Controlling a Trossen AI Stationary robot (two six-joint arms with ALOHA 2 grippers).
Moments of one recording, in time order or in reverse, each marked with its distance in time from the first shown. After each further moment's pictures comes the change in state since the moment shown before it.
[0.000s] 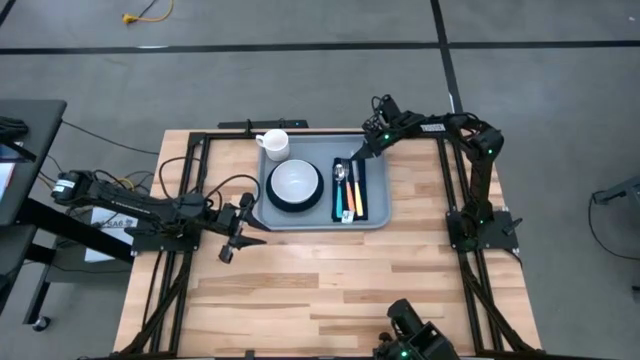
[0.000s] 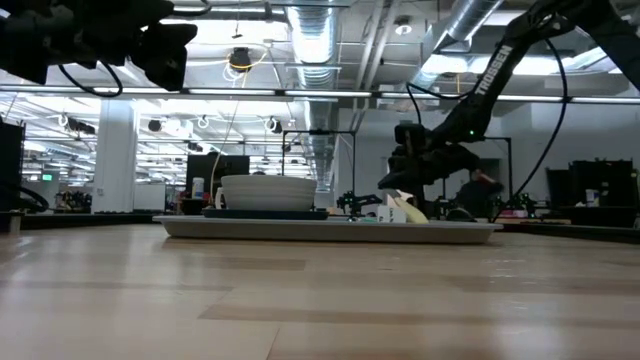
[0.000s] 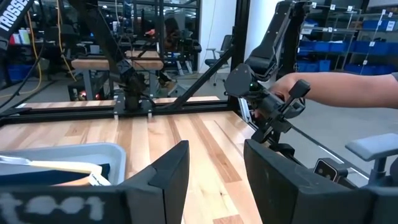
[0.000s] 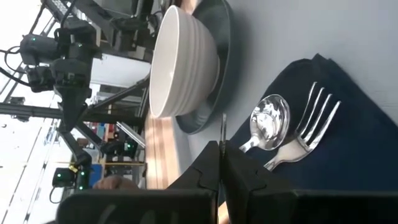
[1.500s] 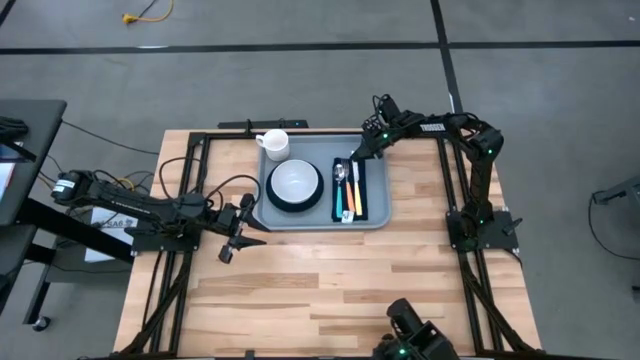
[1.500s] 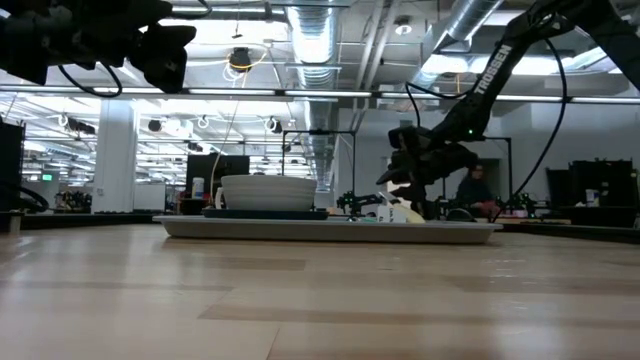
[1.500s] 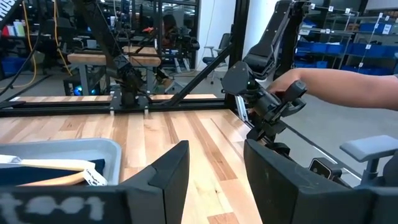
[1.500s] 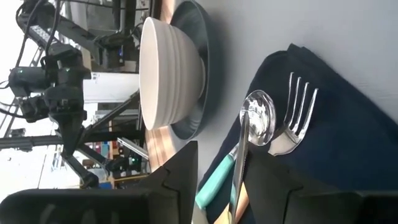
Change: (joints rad) left arm 0.000 0.000 0.000 -0.009 0.008 -0.027; right arm 0.003 0.000 0.010 -0.022 0.054 0.143
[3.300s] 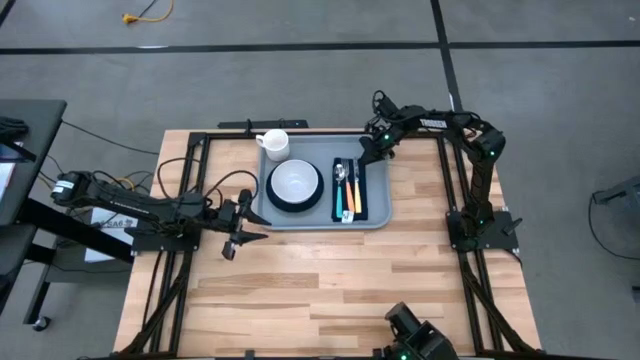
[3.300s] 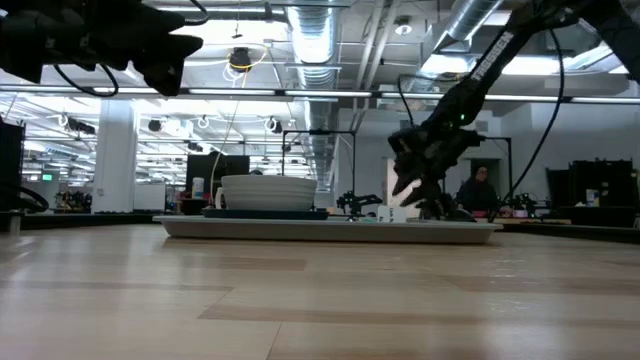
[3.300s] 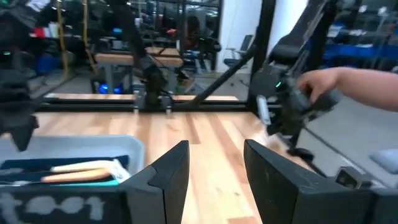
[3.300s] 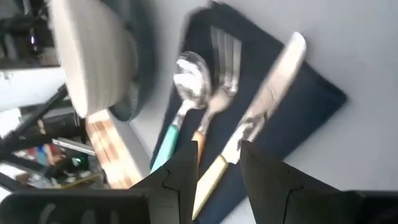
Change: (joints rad) left arm 0.000 -0.021 0.000 -0.024 -0.089 -0.009; right arm 0.018 -0.022 0.104 -0.429 0.259 -0.168
